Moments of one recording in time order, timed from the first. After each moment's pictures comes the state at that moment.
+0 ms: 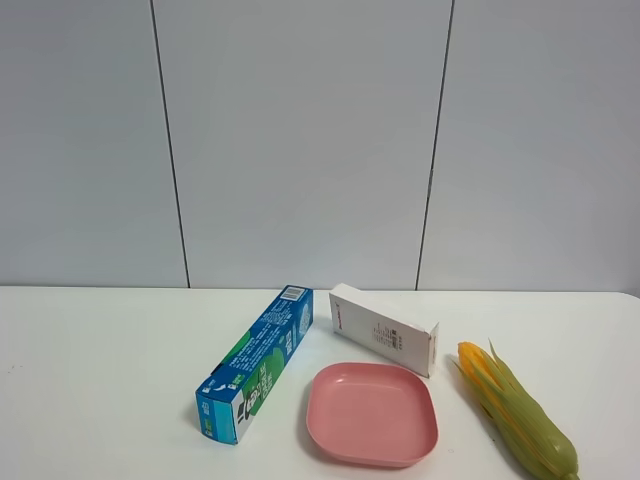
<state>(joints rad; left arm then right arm) 0.06 0.07 -0.61 -0.28 0.97 0.02 0.01 0.00 -0.51 0.20 1.09 -0.07</state>
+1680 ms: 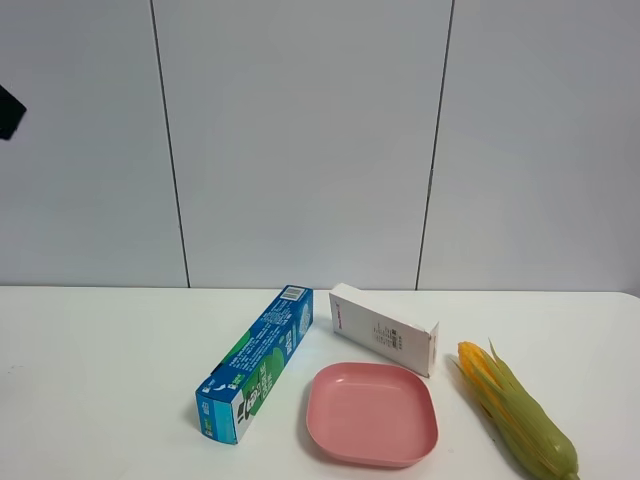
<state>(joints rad) -0.02 0.96 -0.94 -0.60 0.81 0.82 0.01 0.00 -0.51 0.20 1.09 -0.07</state>
